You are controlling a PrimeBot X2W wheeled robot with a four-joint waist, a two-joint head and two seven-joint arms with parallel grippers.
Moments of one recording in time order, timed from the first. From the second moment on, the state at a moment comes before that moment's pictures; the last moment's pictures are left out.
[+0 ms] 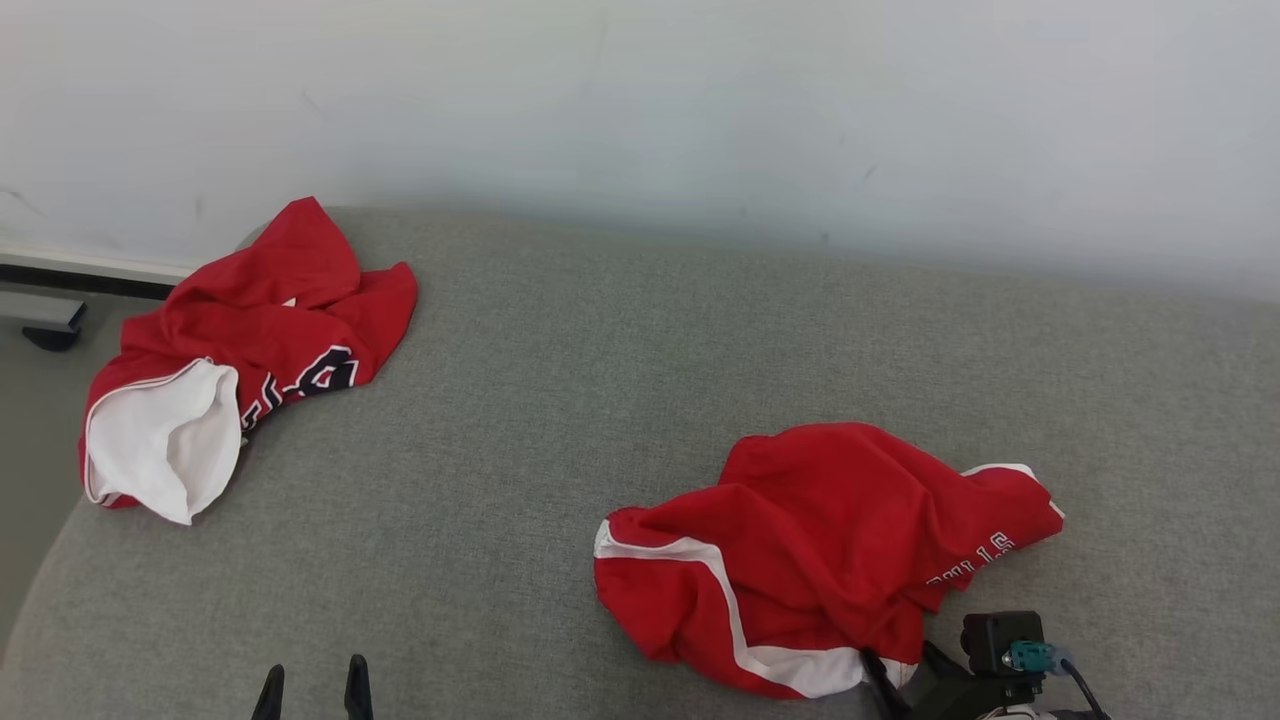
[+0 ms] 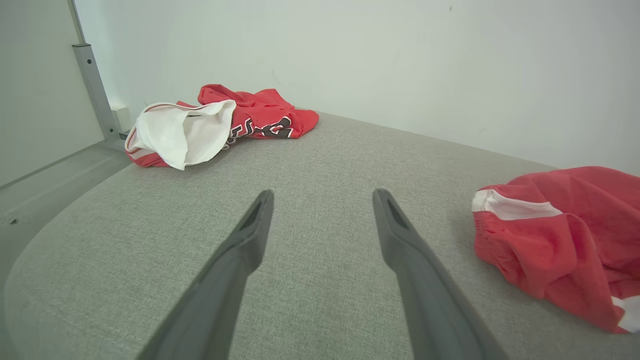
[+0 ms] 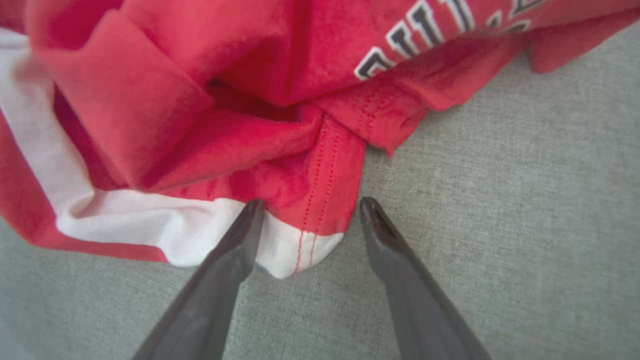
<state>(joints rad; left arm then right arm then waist) 0.18 0.05 0.02 0.08 -0.23 -0.11 -0.26 -0.13 -0.05 0.11 0.53 0.21 0.13 0.16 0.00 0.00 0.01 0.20</state>
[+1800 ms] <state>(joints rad) 0.18 0.05 0.03 0.09 -0.26 -0.09 -0.26 0.09 -0.05 -0.10 0.18 0.10 0.13 -0.19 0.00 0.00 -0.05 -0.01</state>
